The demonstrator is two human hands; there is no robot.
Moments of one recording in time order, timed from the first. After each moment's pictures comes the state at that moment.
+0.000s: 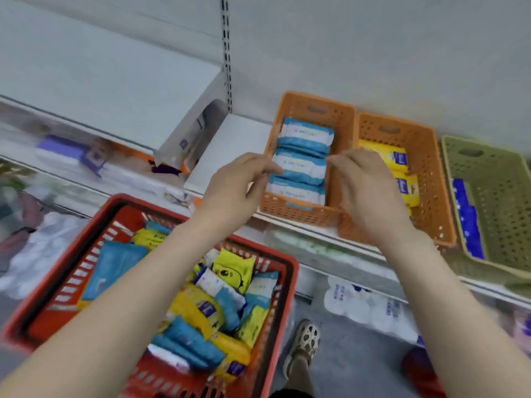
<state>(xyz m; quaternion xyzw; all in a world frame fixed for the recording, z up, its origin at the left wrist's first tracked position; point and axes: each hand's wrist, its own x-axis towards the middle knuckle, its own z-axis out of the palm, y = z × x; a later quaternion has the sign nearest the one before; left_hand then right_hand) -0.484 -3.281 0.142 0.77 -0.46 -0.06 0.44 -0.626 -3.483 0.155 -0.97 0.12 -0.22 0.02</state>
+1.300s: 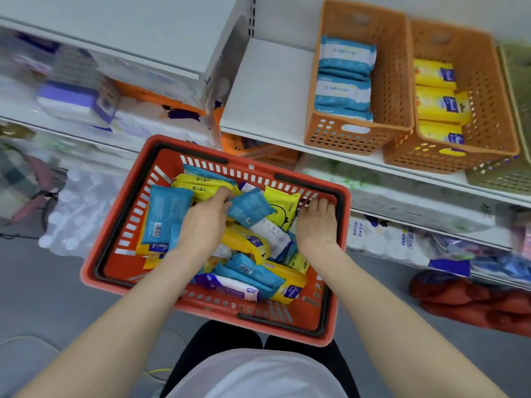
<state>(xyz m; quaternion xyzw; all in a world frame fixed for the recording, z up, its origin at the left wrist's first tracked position) -0.495 -3.098 0.015 0.90 -0.33 -0.14 0.23 -0.632 -3.263 0.004 -0.90 0.29 0.31 -0.12</state>
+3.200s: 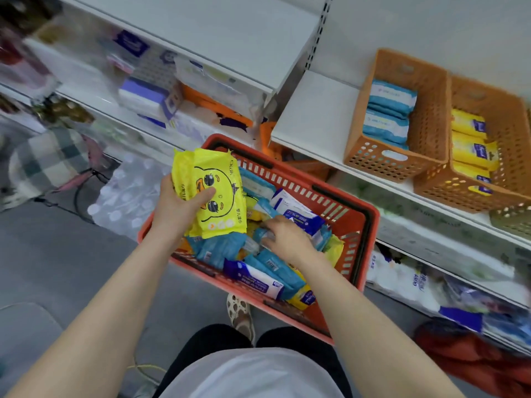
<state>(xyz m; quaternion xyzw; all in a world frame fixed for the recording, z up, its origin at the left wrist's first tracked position) -0.461 -2.995 0.058 0.77 0.05 -0.22 0.60 -0.591 -3.188 0.002 -0.93 0.17 0.21 0.26</state>
